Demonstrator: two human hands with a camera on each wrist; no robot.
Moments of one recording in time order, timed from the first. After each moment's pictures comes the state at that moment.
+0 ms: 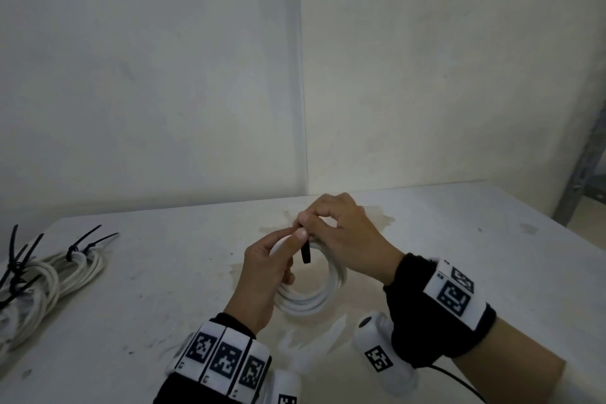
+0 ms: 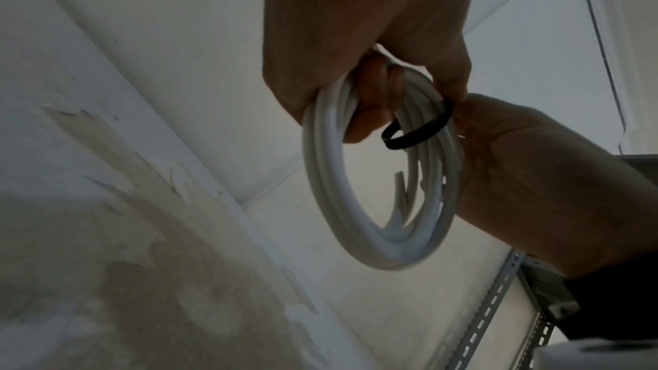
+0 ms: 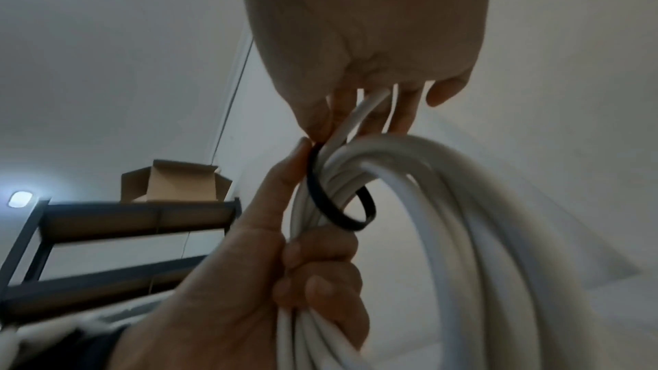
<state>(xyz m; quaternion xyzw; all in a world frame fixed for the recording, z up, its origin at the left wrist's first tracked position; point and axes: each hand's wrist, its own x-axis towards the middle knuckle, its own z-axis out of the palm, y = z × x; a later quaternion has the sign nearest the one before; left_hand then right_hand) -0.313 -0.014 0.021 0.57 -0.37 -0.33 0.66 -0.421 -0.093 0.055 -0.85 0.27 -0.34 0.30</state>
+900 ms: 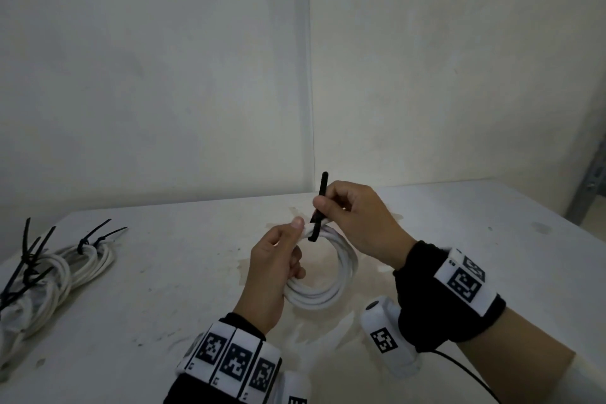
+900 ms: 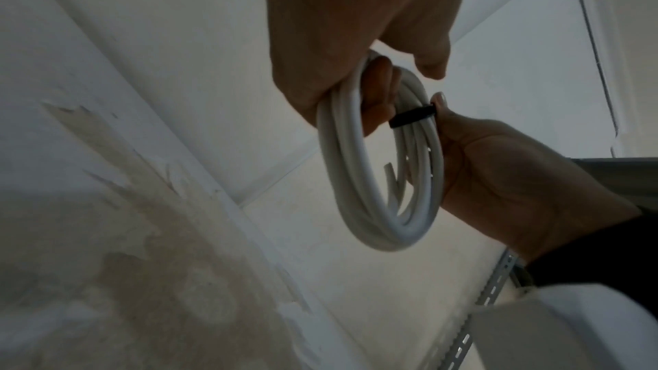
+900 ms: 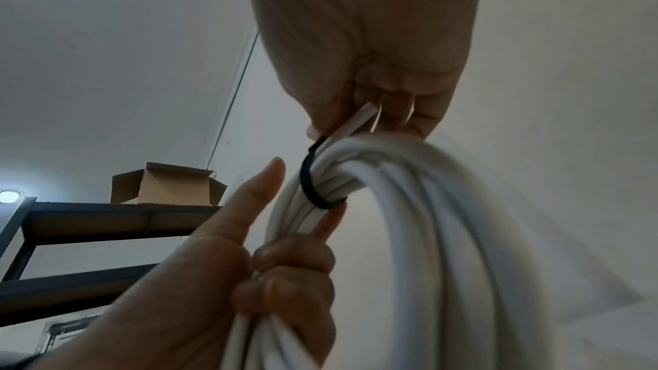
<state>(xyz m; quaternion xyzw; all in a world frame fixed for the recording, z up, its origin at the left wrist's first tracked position) -0.317 -0.012 0.021 0.53 -0.33 -0.36 0.69 -0.418 -0.102 0.060 -0.79 0.25 -0.40 0.40</state>
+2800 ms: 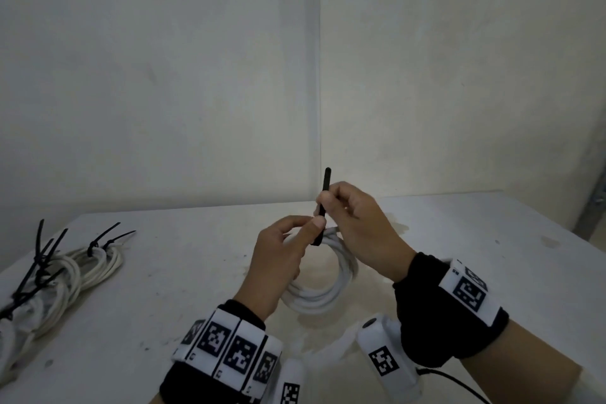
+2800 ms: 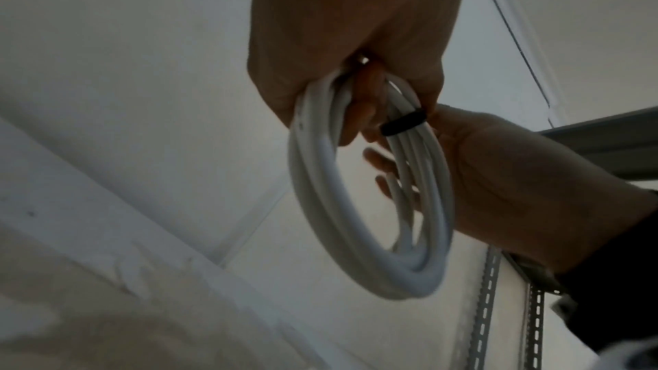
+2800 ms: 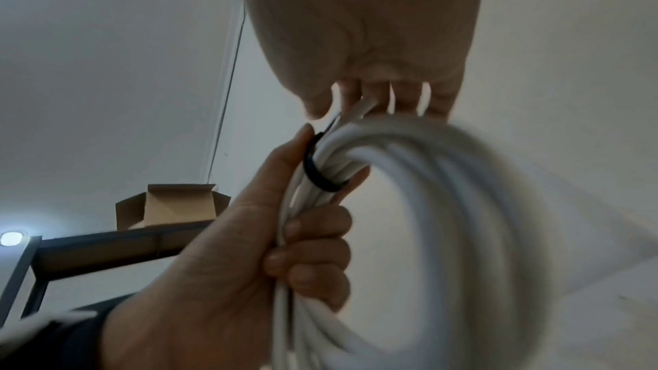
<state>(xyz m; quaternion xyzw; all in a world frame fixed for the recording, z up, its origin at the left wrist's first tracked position) -0.309 -0.010 0.047 0.60 -0.43 -0.27 0.62 -0.411 -0.092 0.067 -0.77 0.22 -0.42 0.42</state>
